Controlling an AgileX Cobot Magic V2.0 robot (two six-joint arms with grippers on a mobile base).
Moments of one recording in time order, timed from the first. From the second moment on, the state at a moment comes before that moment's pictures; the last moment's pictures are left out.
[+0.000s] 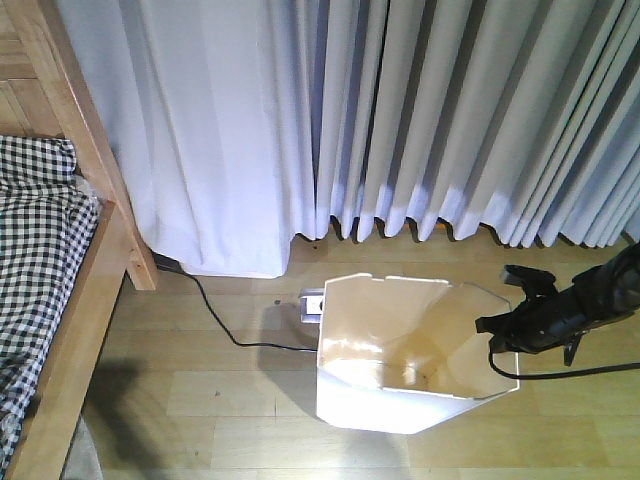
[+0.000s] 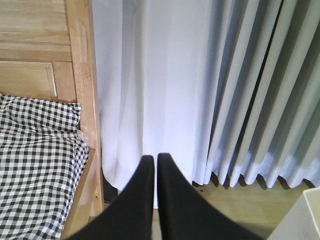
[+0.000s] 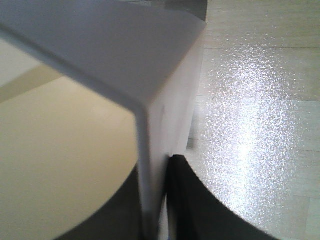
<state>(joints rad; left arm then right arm) 0.01 -0.01 0.03 -0.04 0.27 -0.04 -0.25 2.63 -1.22 1.14 0.38 -1.35</state>
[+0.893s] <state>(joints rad) 0.01 -0.01 0.03 -0.04 0.27 -0.04 -0.13 3.00 -1.73 0.78 0.46 -0.88</state>
